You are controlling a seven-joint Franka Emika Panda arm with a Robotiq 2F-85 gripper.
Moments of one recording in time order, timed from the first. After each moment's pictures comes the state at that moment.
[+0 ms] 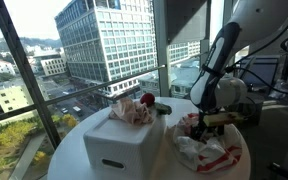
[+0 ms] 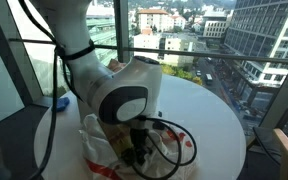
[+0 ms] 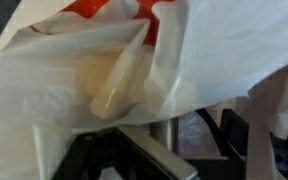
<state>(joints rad) -0.06 0.35 -0.04 -2.50 0.25 2.79 0.13</state>
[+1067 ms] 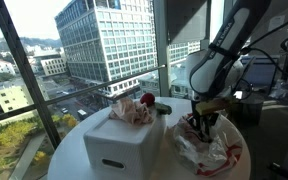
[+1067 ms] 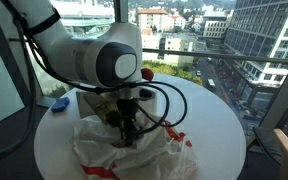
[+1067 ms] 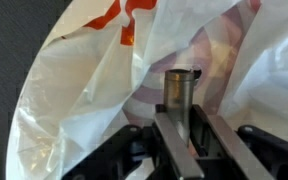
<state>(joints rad) 0.13 0.15 -0.15 -2.51 -0.07 2.58 0.46</state>
